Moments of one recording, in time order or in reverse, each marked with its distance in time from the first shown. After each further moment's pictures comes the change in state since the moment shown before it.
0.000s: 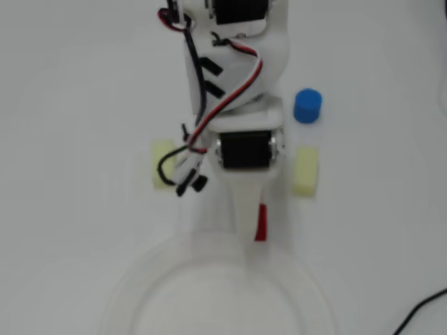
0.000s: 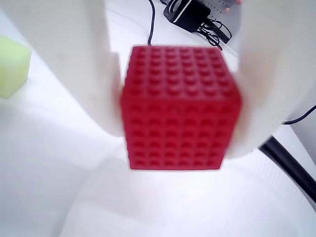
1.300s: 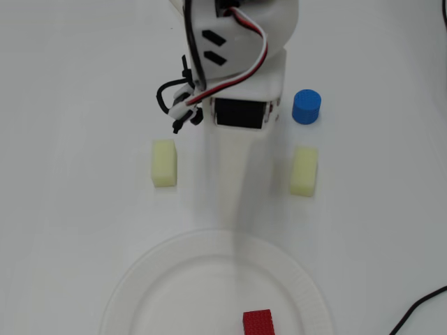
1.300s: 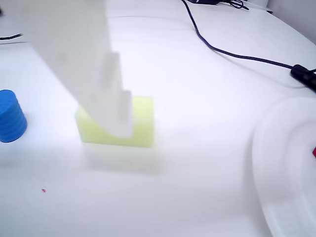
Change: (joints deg) arm -0.4 -1.6 -18.5 42.2 5.1
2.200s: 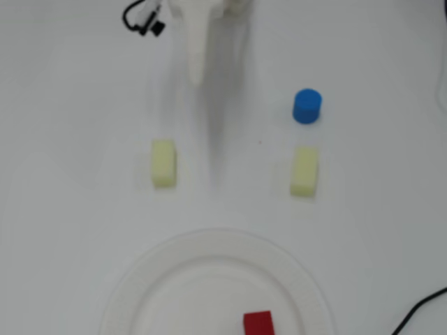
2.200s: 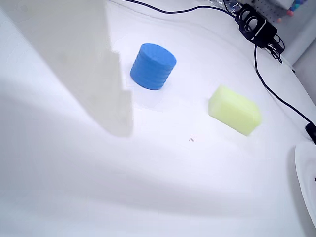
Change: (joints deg) arm 8.4 85.4 94.6 -30.0 -17.7
